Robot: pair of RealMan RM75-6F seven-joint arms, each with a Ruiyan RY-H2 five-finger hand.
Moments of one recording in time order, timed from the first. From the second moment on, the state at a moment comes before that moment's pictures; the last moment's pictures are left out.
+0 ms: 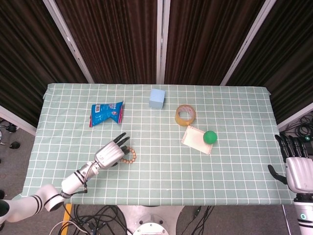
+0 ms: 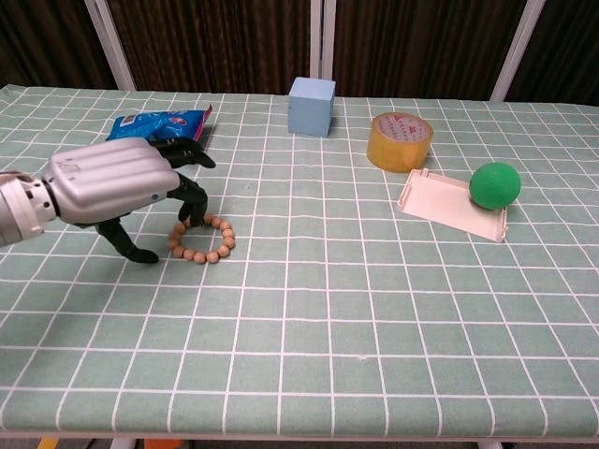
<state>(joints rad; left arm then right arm) -0.68 -1.63 -0.01 -1.13 1.76 1.04 0.16 0.09 -1.06 0.09 -1.66 -1.49 1.50 -0.05</state>
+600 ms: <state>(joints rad) -0.71 -1.68 0.03 -1.08 1.73 1.02 0.16 0.08 -1.06 0.09 -1.66 -1.47 1.50 -0.04</state>
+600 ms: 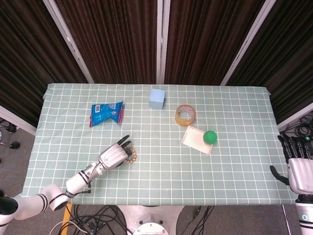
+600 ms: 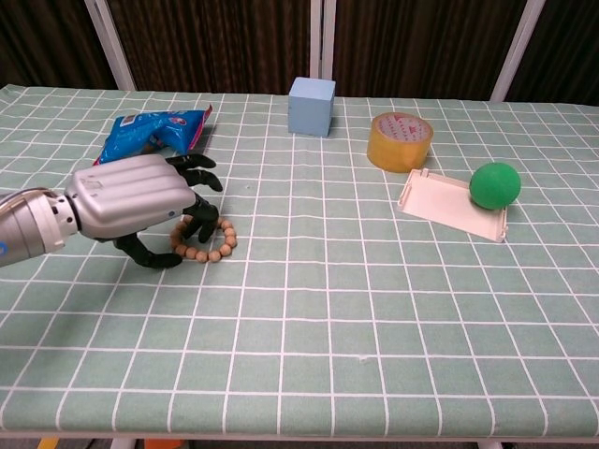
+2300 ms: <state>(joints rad) -0.68 -1.44 -0.02 -1.44 1.57 0.99 -1.75 0.04 -1.07 0.09 -1.64 -1.51 1.57 0.02</state>
